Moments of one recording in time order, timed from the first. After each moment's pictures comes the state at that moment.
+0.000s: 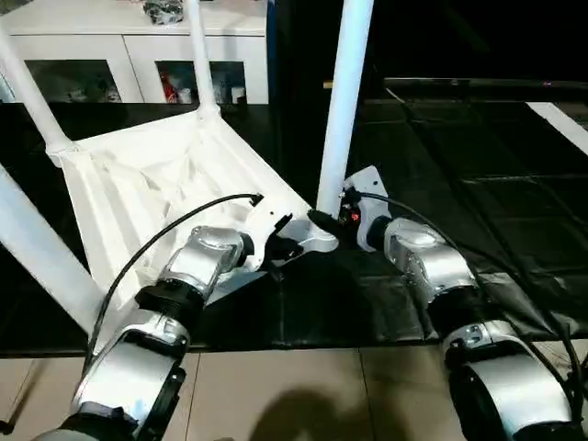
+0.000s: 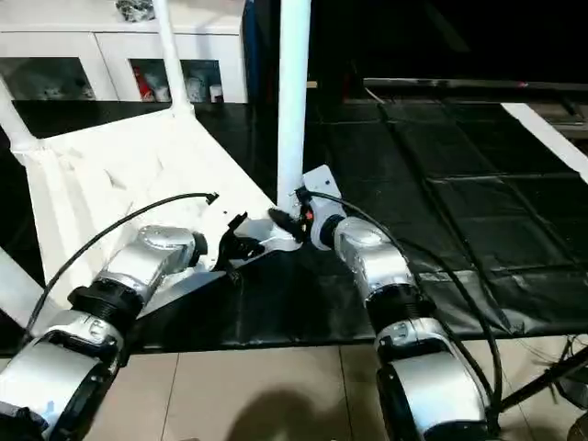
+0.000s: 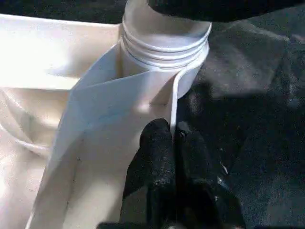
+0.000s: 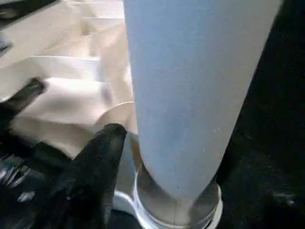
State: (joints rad) left arm -0.76 0.20 -0.21 0.83 0.01 0.31 -0.84; right arm -0.73 -0.13 0.04 0.80 0.09 0.18 0.70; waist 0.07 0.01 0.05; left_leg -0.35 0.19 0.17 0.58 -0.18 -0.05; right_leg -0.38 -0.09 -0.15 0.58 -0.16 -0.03
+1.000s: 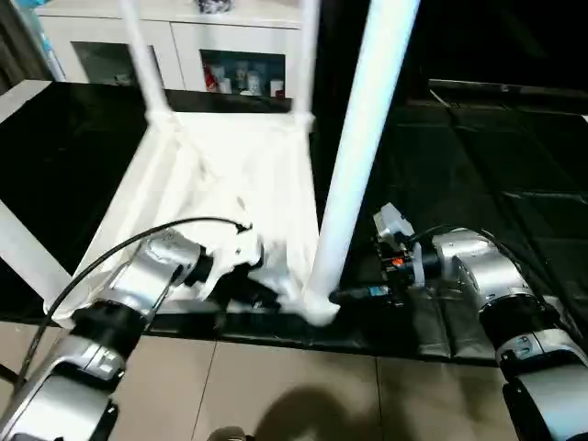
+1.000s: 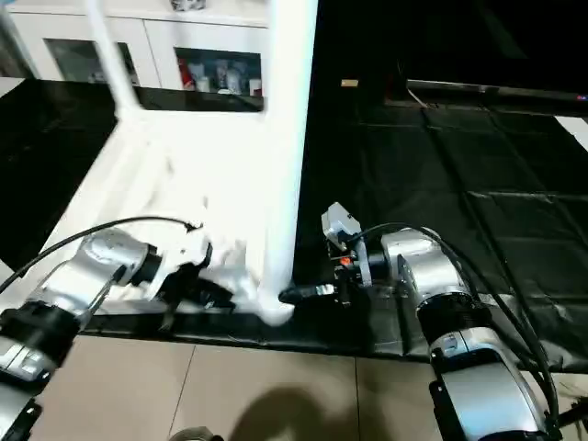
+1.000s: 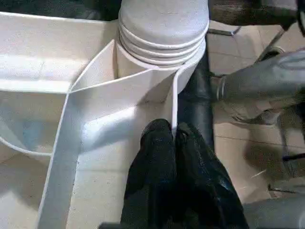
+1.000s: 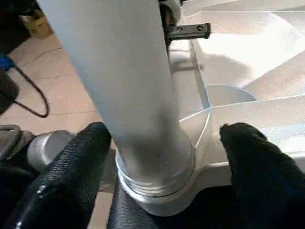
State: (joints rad) left arm -0.60 0.48 -0.37 0.53 -0.01 0.10 -1.46; right arm -0.68 -0.35 0.17 0.80 0.17 0.08 1.58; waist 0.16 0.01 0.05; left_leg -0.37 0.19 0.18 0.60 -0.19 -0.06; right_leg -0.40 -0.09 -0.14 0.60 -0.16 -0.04
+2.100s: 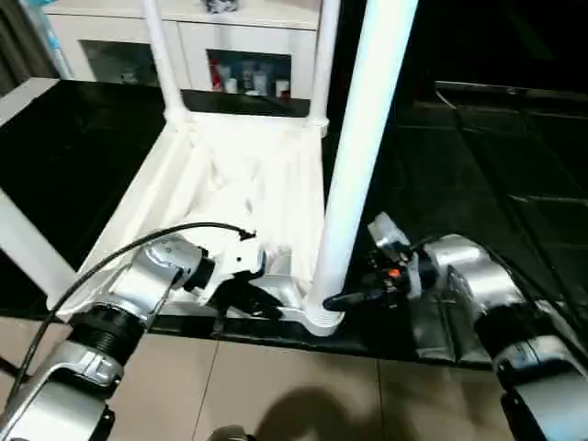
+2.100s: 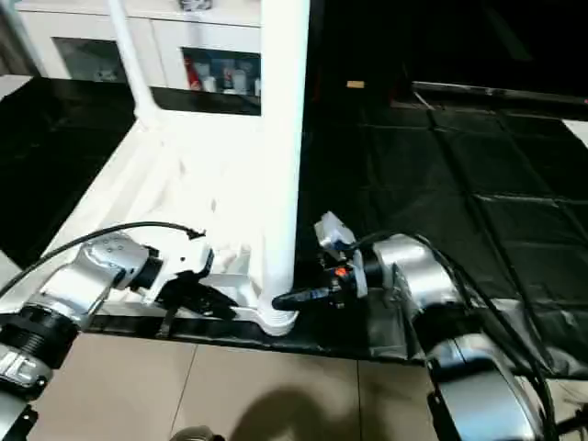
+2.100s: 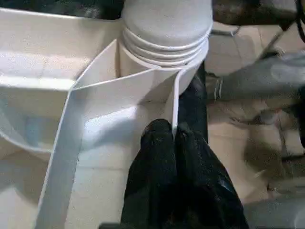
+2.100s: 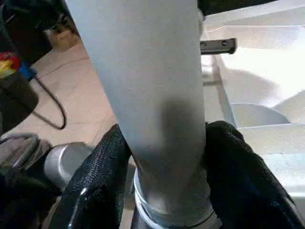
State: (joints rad) left arm -0.59 0.44 -0.35 0.52 -0.01 0.16 -1.41; right arm -0.61 -0.33 0.17 0.70 0.24 0.13 1.54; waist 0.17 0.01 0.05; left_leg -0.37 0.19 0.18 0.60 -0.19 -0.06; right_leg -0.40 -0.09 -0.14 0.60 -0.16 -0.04
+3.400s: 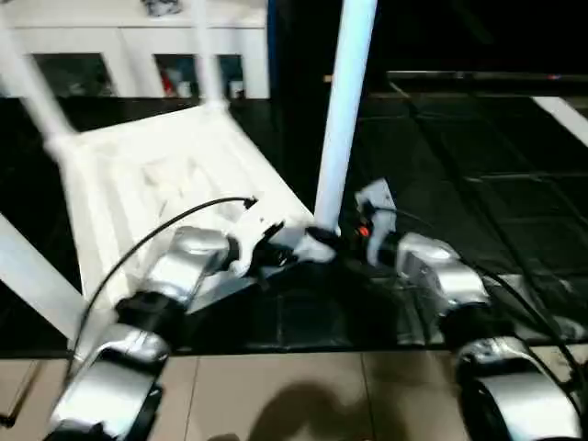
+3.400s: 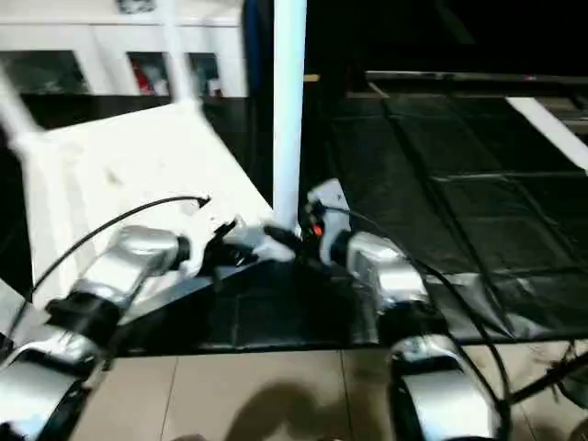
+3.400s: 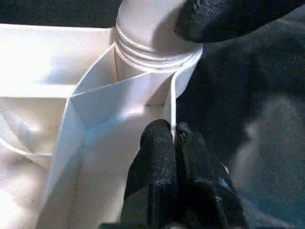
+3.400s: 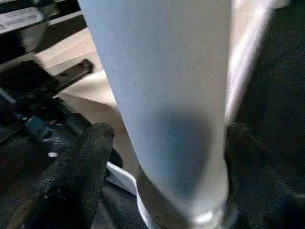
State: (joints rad) left arm -0.67 0.30 -0.24 0.65 0.03 0.26 -1.07; right arm -0.66 -0.19 0.03 0.78 0.17 0.15 0.98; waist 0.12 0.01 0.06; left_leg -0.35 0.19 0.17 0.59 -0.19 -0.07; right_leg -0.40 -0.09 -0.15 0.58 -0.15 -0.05
